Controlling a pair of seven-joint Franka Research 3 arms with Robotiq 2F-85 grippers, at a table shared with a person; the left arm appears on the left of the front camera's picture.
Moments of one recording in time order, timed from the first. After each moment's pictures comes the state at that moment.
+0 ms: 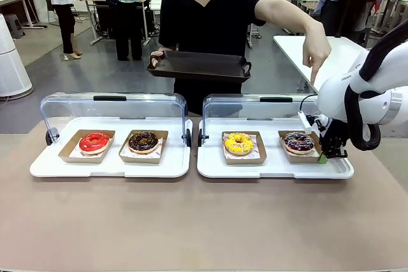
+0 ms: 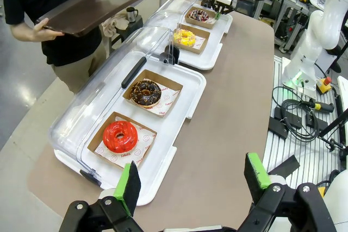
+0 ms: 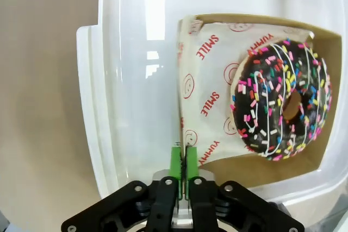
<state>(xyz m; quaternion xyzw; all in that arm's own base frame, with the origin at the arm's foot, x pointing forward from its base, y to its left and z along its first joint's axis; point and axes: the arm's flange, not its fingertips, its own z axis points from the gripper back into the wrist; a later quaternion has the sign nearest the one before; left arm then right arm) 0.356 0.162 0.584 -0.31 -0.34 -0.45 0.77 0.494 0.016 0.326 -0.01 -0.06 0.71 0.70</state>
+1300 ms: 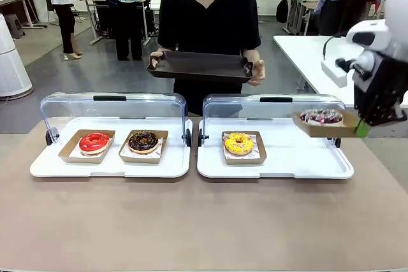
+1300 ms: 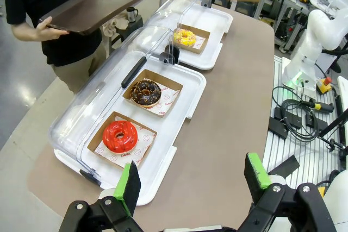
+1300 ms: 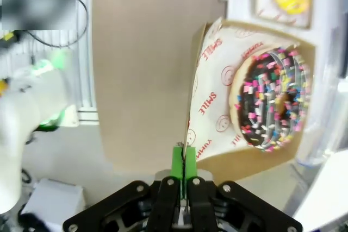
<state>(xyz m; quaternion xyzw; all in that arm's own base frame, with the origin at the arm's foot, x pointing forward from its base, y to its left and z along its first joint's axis) 0.357 0.162 0.583 -0.31 -0.34 -0.45 0.77 0.326 0.069 0.568 -0.05 -0.04 0.72 0.69</state>
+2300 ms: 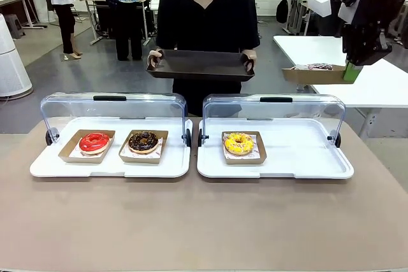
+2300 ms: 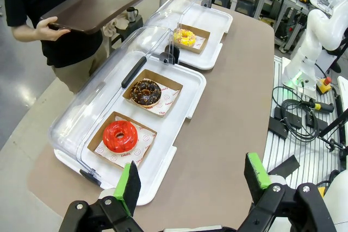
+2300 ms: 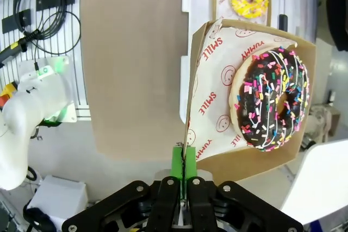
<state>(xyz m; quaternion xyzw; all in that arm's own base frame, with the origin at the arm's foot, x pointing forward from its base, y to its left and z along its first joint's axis) 0.357 0.162 0.583 -0.31 -0.34 -0.45 0.77 0.394 0.093 0.643 -0.04 -0.03 0.72 0.70</state>
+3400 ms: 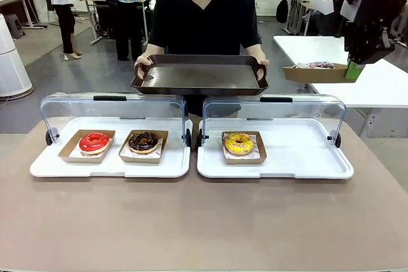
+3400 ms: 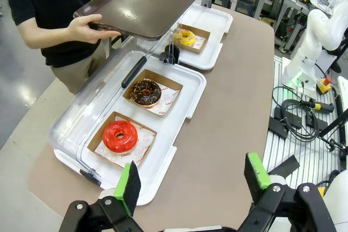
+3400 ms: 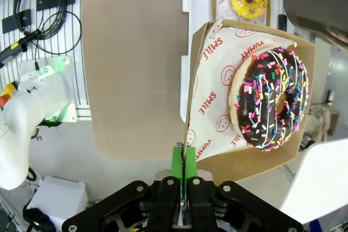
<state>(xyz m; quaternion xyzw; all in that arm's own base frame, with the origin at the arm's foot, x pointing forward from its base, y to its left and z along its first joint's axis) 0.357 0.162 0.583 -0.31 -0.34 -0.45 0.77 0.391 0.092 0.646 -0.04 -0.03 0.71 0.70</state>
